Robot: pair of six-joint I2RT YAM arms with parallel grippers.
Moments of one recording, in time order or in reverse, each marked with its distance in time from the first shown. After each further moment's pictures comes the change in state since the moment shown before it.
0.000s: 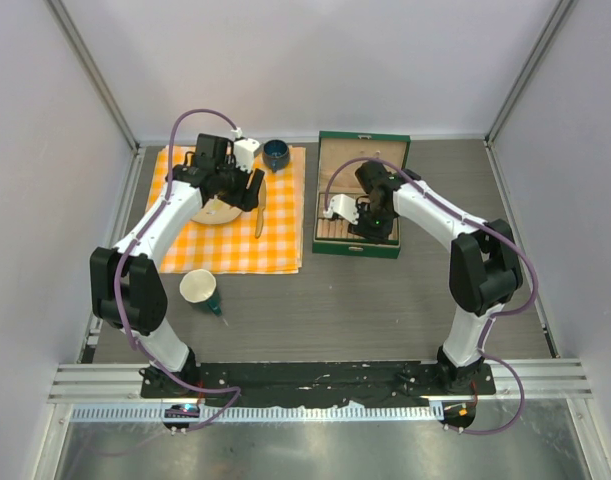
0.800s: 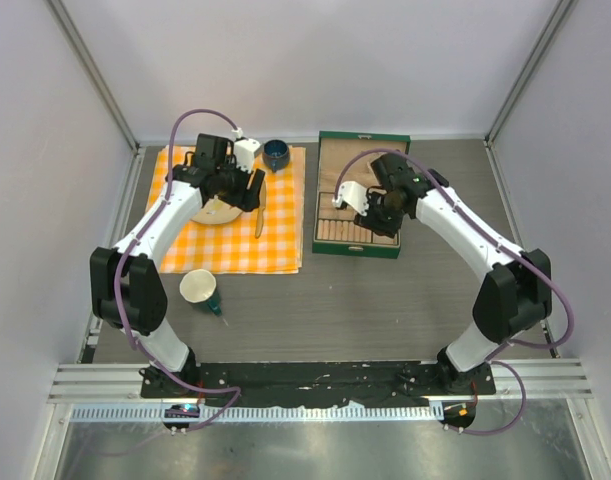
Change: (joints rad) left arm 0.000 0.000 0.000 -0.001 0.017 0.000; right arm -0.012 -0.191 -0.023 0.004 -0.035 0.039
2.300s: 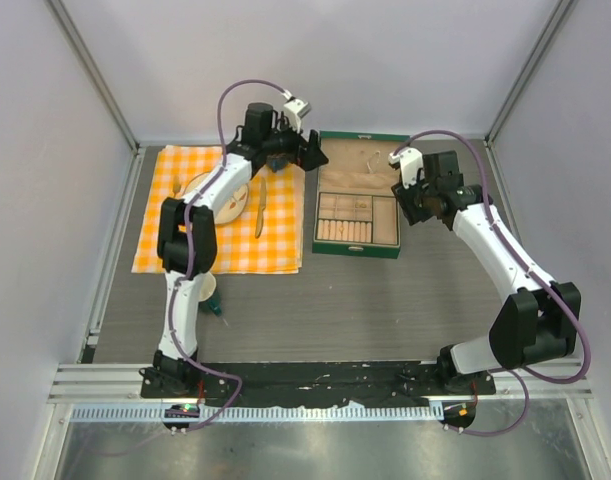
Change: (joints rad) left arm -0.100 0.573 0.539 0.452 0.394 -0.175; right arm -0.236 -0.209 -0.200 0.317 0.093 0.520
